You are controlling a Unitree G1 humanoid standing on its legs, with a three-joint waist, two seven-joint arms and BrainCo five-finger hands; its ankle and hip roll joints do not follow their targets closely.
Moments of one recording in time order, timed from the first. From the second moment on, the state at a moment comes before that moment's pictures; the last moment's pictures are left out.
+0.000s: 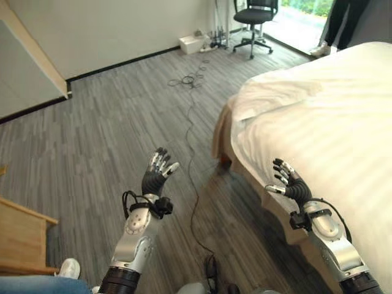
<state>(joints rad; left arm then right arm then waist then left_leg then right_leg) -0.04 0.36 -0.11 0.05 -0.59 -0.11 0.12 -0.01 -0.44 0.21 -0.02 0.29 -0.03 -0.01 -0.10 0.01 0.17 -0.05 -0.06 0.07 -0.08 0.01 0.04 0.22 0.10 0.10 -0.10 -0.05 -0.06</state>
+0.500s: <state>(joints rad) -0.17 0.36 -0.12 0.05 -0.59 -0.12 0.17 -0.05 -0.42 0.28 -0.03 0.27 -0.02 -0.01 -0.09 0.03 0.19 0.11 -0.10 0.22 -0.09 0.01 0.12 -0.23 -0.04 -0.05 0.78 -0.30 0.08</state>
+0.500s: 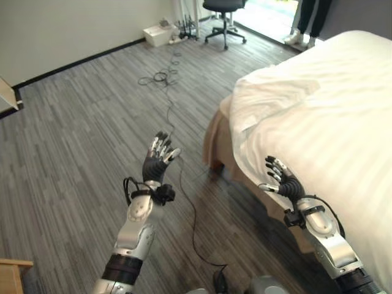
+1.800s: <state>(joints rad) -0.02 0.33 -0.02 0.03 -0.57 -0.14 0.15 0.00 -0.42 0.21 0.04 0.25 -0.01 0.03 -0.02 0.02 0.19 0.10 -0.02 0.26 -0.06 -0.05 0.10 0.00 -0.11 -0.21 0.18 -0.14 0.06</state>
